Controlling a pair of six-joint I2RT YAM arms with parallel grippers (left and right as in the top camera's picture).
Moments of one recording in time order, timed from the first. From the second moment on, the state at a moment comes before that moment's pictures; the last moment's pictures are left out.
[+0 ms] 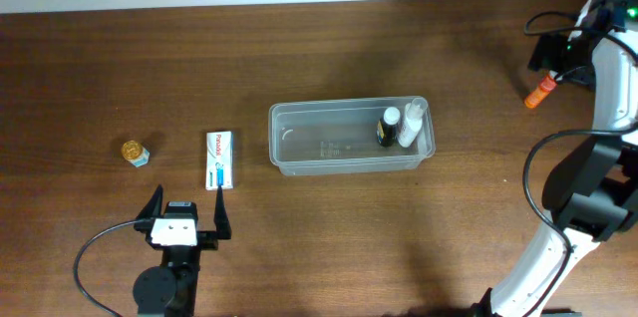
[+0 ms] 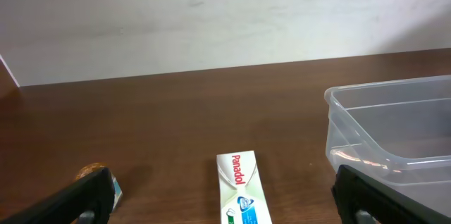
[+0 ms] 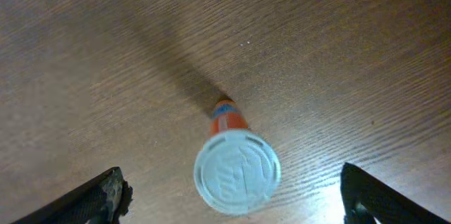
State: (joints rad) left arm -0.05 0.01 0.01 -0.08 -0.03 0.07; right arm -0.40 2.19 2.08 -1.10 0.04 0.07
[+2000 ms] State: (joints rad) left arm -0.05 0.01 0.01 -0.08 -0.03 0.07; right arm -0.40 2.25 2.08 -1.05 0.04 0.05
